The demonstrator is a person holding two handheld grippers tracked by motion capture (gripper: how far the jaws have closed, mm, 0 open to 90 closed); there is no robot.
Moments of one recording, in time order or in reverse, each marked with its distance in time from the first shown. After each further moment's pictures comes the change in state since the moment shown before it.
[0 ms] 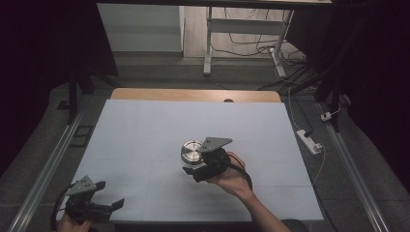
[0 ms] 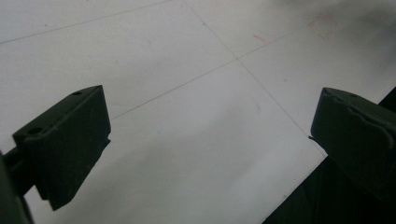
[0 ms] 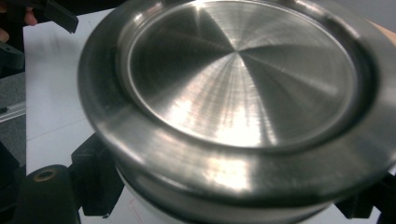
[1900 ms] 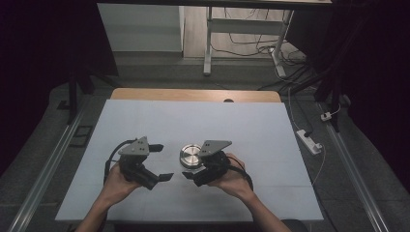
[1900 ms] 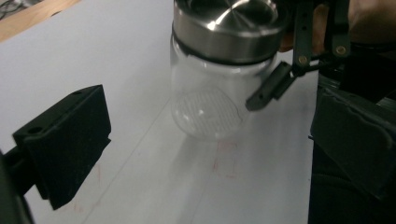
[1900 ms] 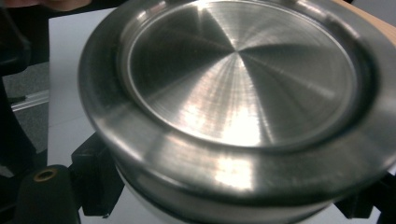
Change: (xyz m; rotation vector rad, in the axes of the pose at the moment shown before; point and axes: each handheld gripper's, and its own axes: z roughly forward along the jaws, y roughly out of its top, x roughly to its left) left arm -0.060 0.157 0.063 -0.084 -0.353 0.441; right arm 0.005 -0.003 -0.001 0.000 0.068 -0.046
